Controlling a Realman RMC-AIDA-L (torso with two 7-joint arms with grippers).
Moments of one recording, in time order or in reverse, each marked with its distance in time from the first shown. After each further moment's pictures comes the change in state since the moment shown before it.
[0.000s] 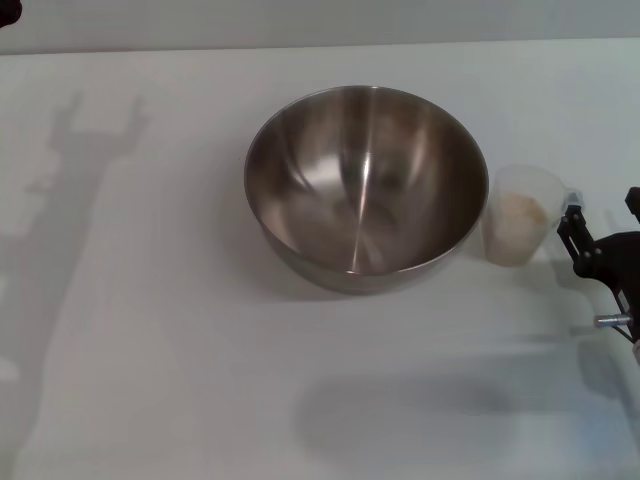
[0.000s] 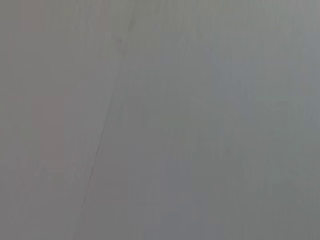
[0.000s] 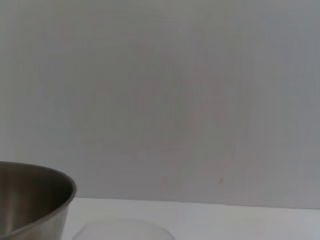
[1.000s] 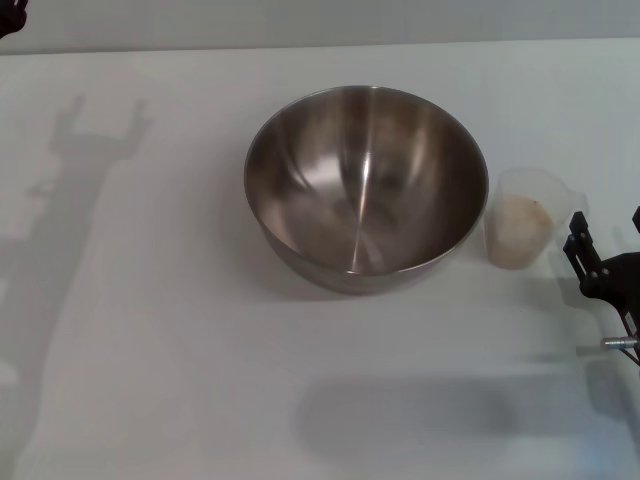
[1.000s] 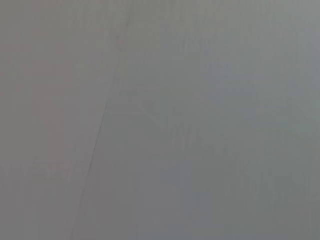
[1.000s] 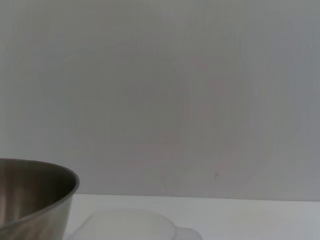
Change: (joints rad) left arm 0.009 -0.002 0.008 0.000 0.007 0.000 0.000; right arm -0.060 0.003 -0.004 0.023 -0.026 -0.035 0.000
